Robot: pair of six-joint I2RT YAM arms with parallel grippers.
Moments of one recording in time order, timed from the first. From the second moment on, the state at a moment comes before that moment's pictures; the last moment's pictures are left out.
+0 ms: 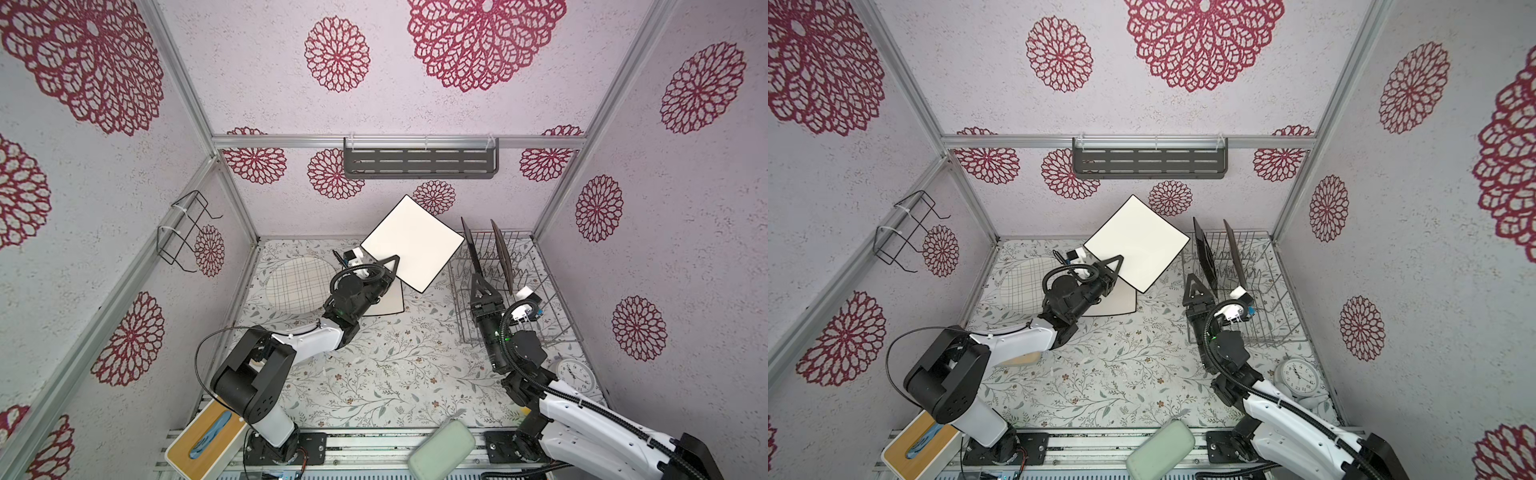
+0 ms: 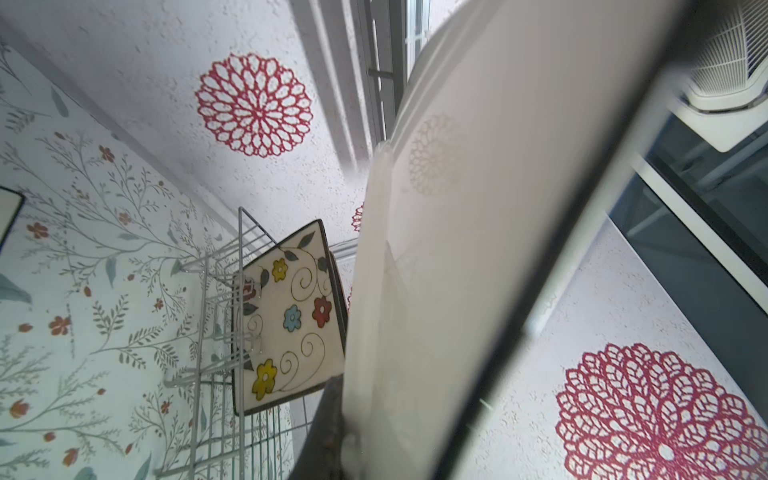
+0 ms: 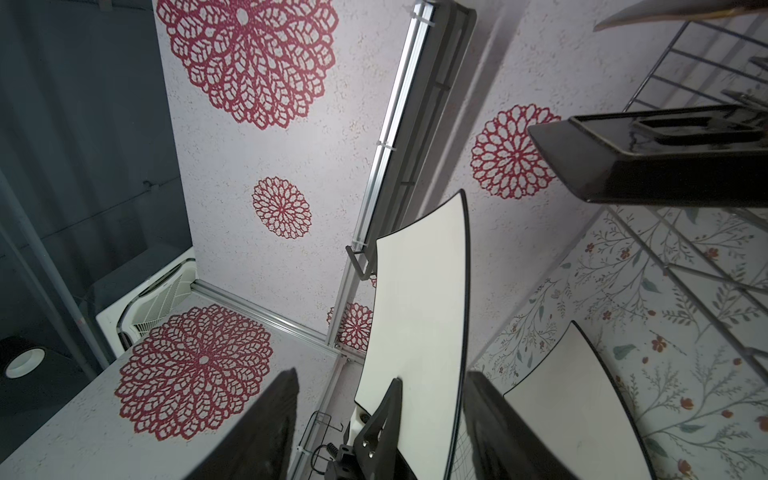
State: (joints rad) left arm -0.58 1.64 0.85 0.91 0.02 -1.31; right arm 0.75 0.83 0.42 0.68 0.54 1.16
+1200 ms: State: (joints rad) left arm -0.76 1.62 0.77 0.96 -0.68 -1.31; right arm 0.67 0.82 0.64 -0.01 0.28 0.86
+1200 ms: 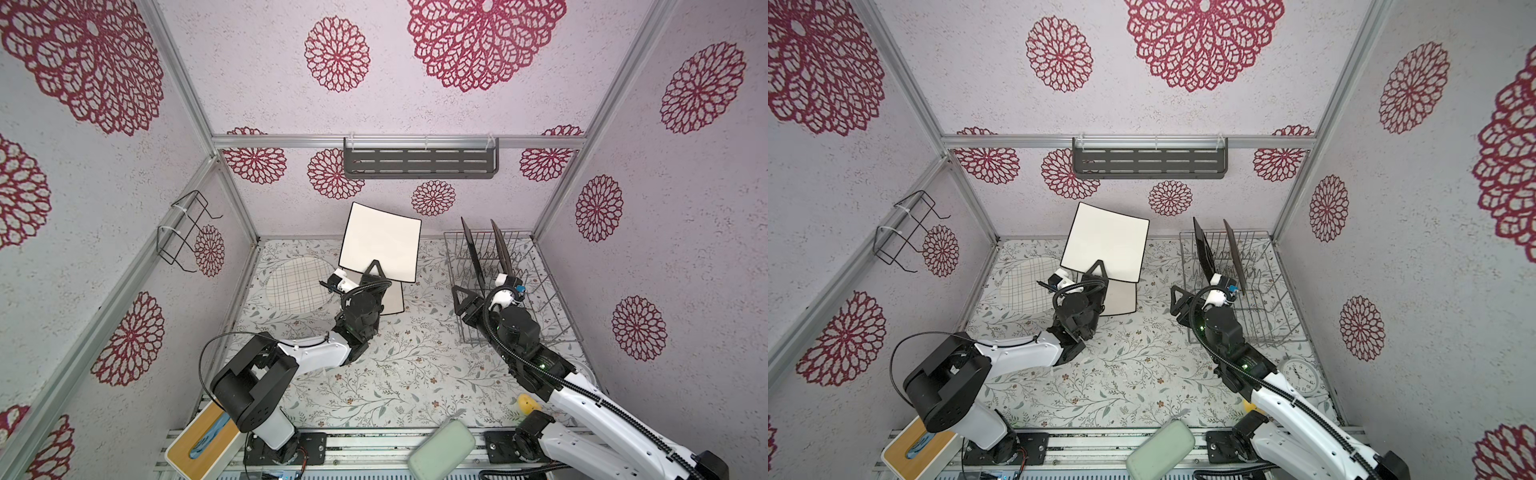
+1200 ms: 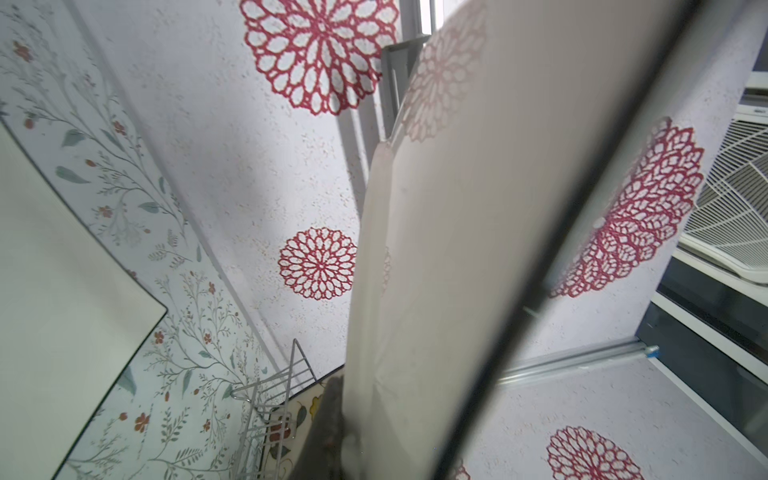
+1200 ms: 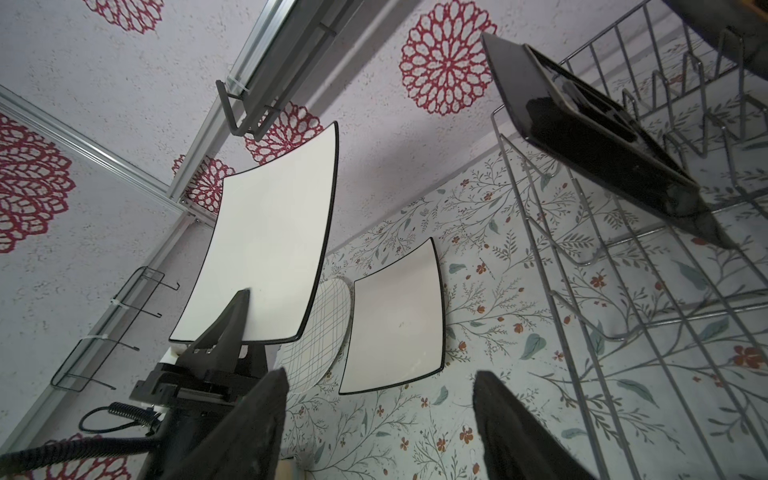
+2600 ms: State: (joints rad) left arm -0.70 1.70 0.77 0.61 -0.73 -1.68; right arm 0.66 0.95 0.64 -0.01 0.26 0.84
